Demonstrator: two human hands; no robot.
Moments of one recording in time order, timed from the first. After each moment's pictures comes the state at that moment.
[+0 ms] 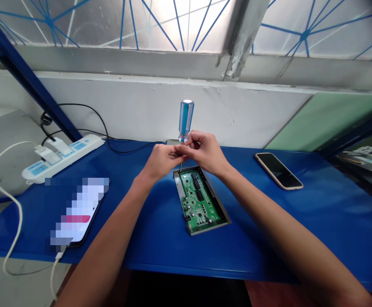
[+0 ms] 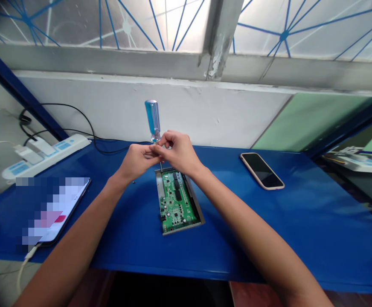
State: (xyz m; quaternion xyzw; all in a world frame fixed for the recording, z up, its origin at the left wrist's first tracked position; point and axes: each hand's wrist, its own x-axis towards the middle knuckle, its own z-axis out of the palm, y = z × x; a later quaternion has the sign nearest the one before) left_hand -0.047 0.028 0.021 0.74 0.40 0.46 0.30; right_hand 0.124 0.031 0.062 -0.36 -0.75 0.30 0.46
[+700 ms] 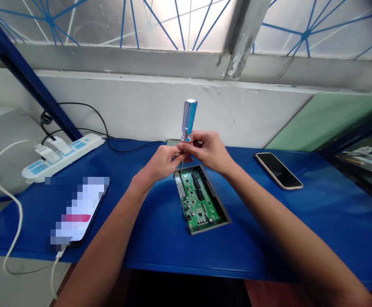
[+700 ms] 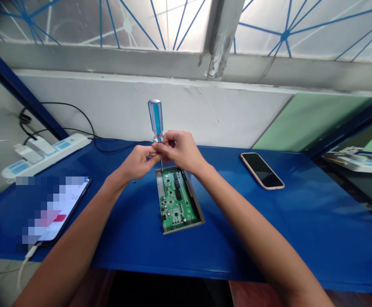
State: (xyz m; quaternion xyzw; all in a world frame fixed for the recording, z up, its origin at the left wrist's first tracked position) left_hand -0.049 0.026 0.028 0.79 0.33 0.41 0.31; right_hand 0.131 0.035 0.064 -0.35 -0.75 0.37 0.42
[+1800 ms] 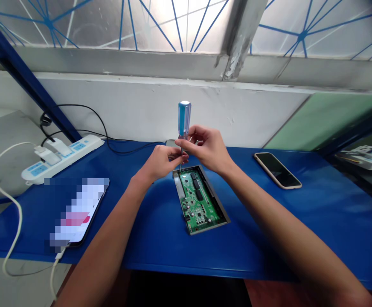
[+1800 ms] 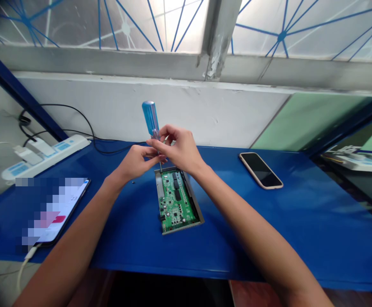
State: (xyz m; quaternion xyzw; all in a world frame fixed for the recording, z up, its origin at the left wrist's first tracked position) left_hand -0.049 0.026 0.027 0.77 0.36 0.42 0.30; right_hand 0.127 0.029 0.072 -0.35 -0.73 0.34 0.48
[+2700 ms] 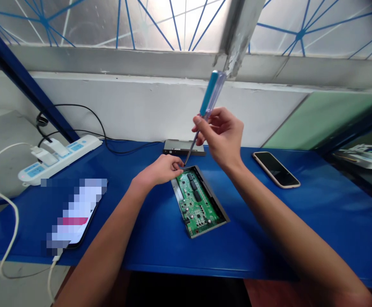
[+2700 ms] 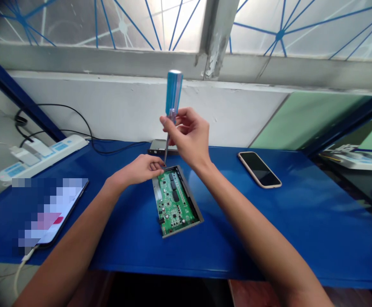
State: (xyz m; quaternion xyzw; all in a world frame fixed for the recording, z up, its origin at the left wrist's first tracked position) left_hand -0.050 0.031 0.013 0.80 0.47 0.19 0.32; right_hand 0.132 0.031 0.081 -0.32 -0.64 0.30 0.64
